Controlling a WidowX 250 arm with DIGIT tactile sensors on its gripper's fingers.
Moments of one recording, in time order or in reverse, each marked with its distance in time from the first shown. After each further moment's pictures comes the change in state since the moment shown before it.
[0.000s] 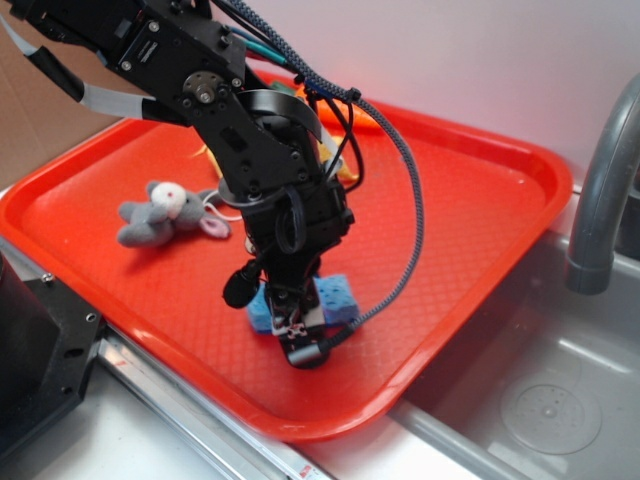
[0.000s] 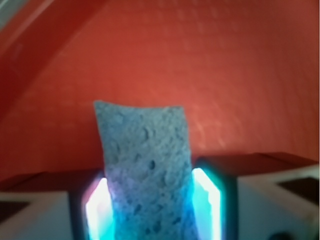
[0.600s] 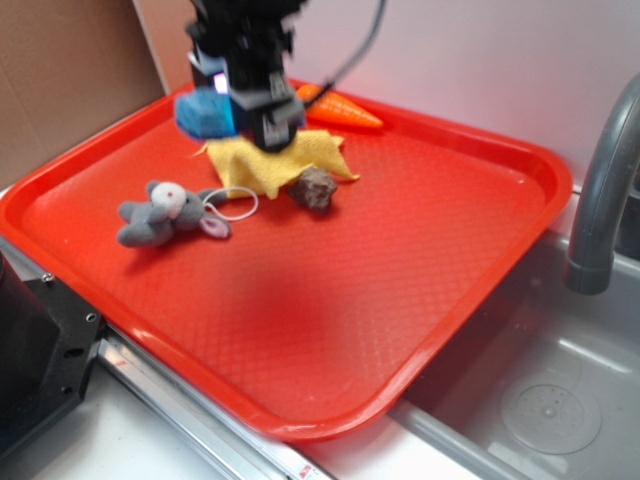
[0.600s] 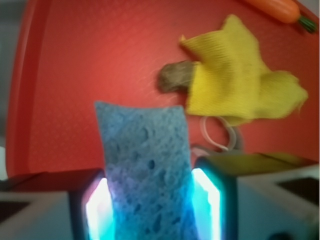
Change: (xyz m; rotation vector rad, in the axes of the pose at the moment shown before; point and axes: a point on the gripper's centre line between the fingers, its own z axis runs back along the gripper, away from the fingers) arm 0.003 0.073 0.120 -0.031 0.169 0.446
